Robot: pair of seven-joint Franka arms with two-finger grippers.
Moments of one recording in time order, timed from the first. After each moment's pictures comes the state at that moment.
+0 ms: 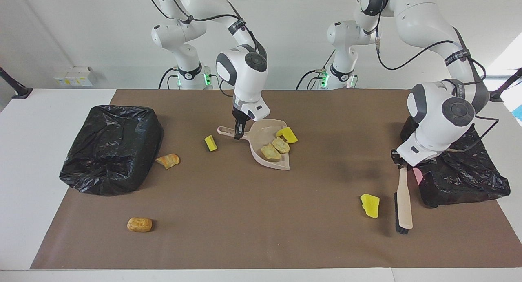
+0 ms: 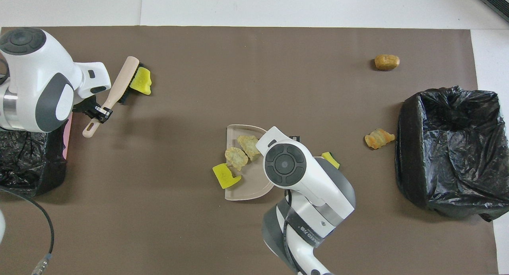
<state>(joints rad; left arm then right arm) -0.05 0.38 -0.06 -1.68 0.16 1.85 0.32 0.57 0.17 0.01 -2.02 -0.26 2.10 -0.82</state>
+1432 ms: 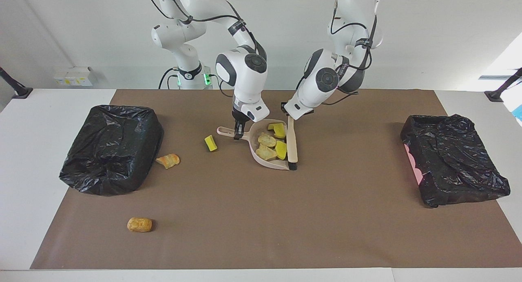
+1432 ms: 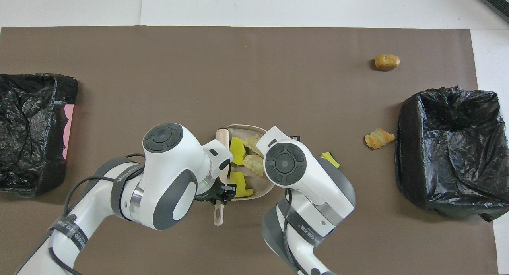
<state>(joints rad) -0.52 0.09 -0.07 -2.10 -0.40 1.92 -0.34 0.57 0.17 0.01 -2.02 -0.26 2.10 -0.82</state>
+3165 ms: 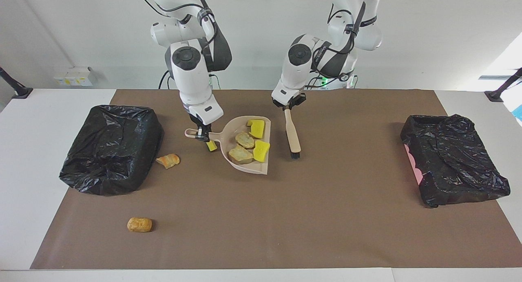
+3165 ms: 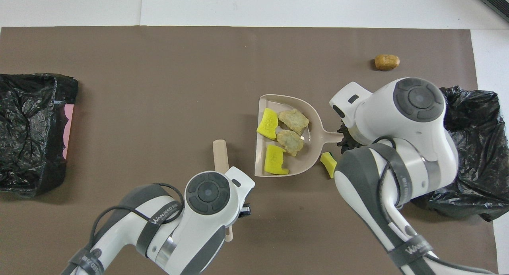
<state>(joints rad) -0.73 -0.02 -0.07 -2.22 -0.18 2.03 -0.76 0.26 0.09 0.00 -1.92 0.00 1.98 -1.22</state>
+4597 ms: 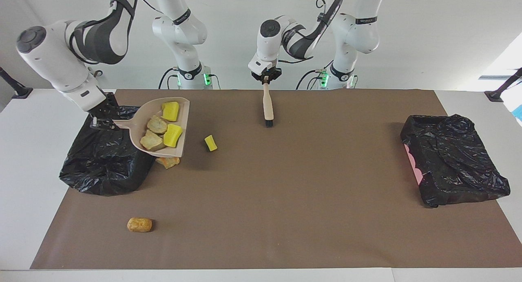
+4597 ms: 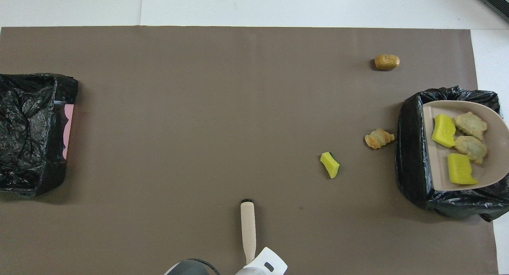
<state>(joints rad) -1.07 -0.14 -0.07 -2.44 -0.31 2.17 -0.94 -0.43 0.05 -0.01 -1.81 -0.15 1.92 -1.97</state>
